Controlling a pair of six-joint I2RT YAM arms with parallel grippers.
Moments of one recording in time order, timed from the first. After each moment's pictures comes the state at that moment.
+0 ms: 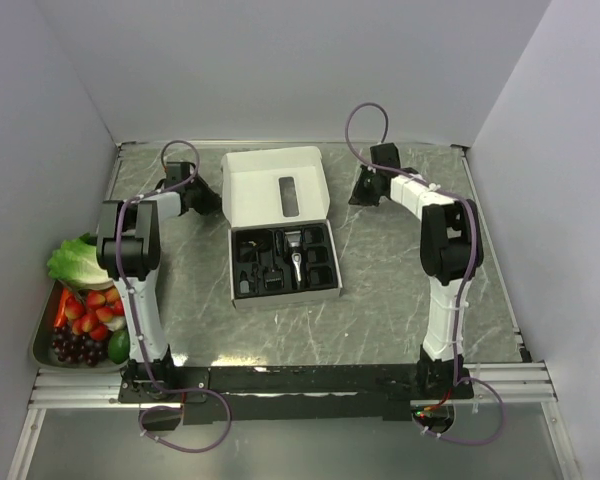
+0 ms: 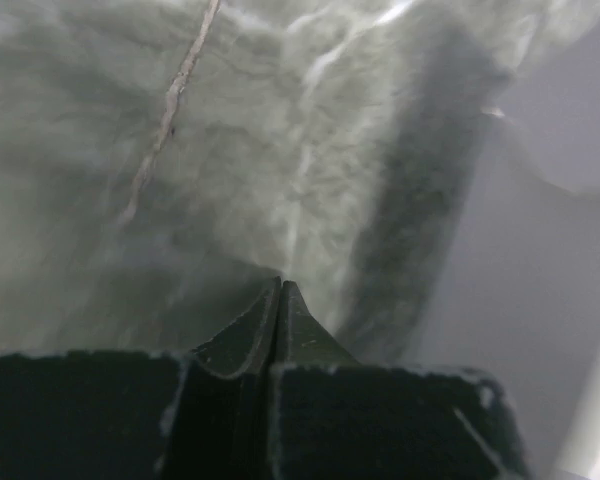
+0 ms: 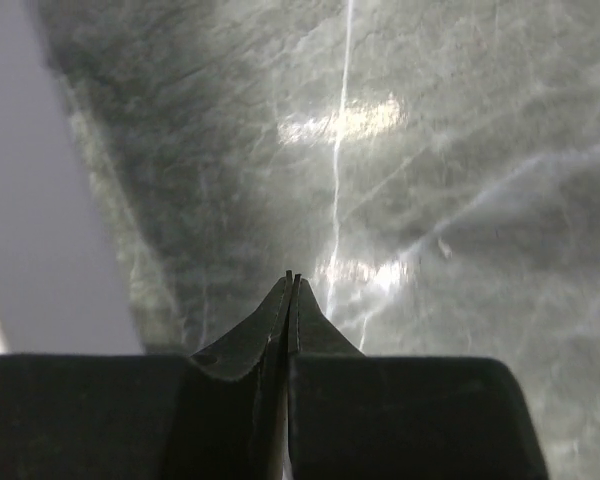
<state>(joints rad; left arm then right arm) -0.02 2.10 1.37 -0.04 0.25 -0.79 0.19 2.08 1.56 -0.37 -0.15 0.54</state>
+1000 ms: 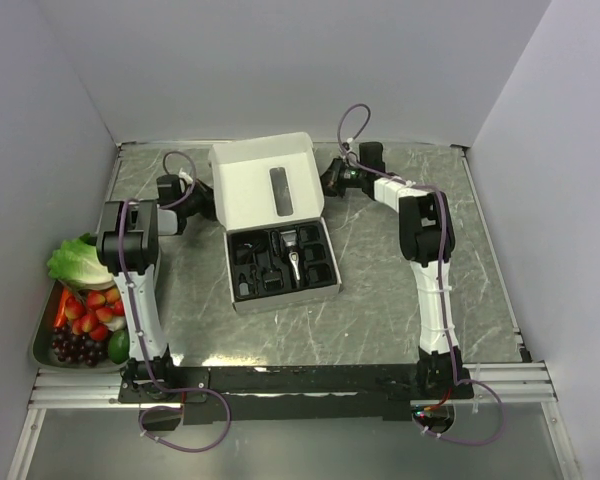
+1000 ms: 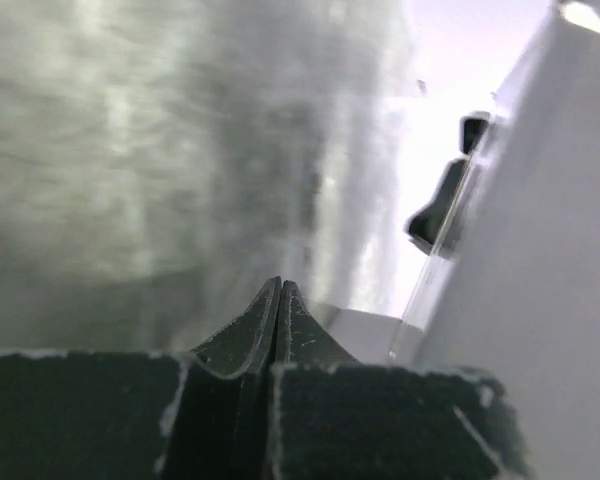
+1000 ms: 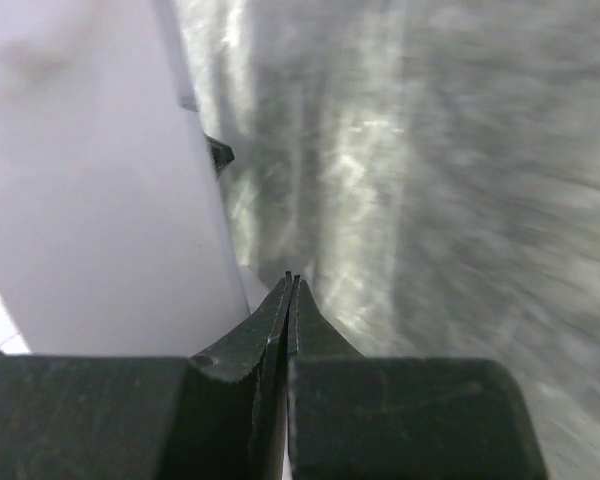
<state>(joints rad) 0.04 2.23 1.22 0.54 0.76 -1.03 0.20 2.45 1.84 0.02 -0.89 0.81</state>
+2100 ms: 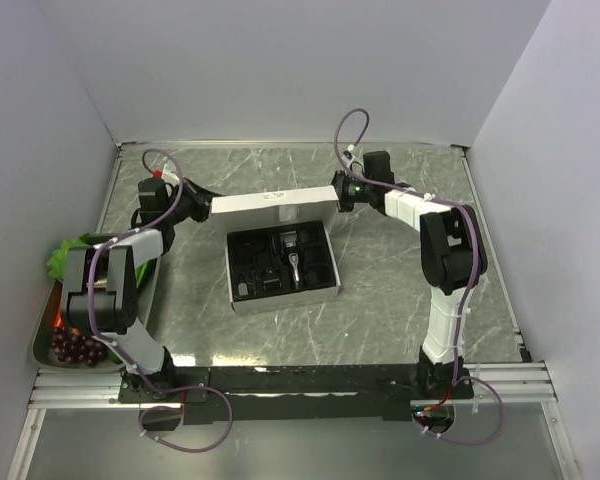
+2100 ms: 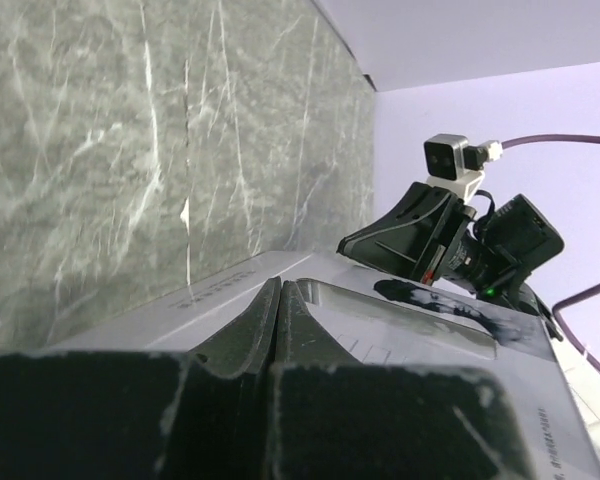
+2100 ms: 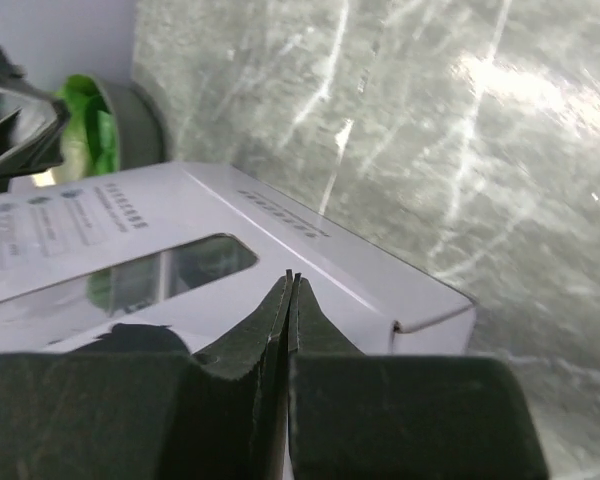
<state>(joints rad) 0.02 1.66 0.86 0.50 0.68 -1.02 0.25 2.02 1.39 -0.03 -0.78 0.55</state>
